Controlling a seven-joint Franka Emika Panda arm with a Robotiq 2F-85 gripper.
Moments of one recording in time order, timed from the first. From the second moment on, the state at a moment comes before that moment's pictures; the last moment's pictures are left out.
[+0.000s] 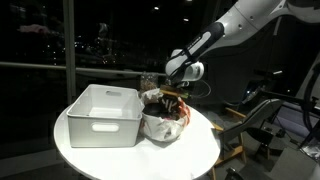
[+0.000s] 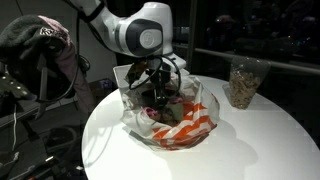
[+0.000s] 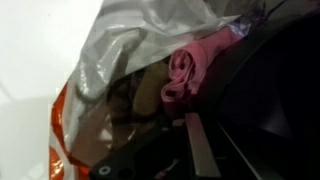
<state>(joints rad) 0.04 0.34 -0.02 -2.12 -0.03 2.49 0.78</state>
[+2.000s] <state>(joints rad) 0.08 0.17 0.00 -2.28 0.00 2.35 0.76</state>
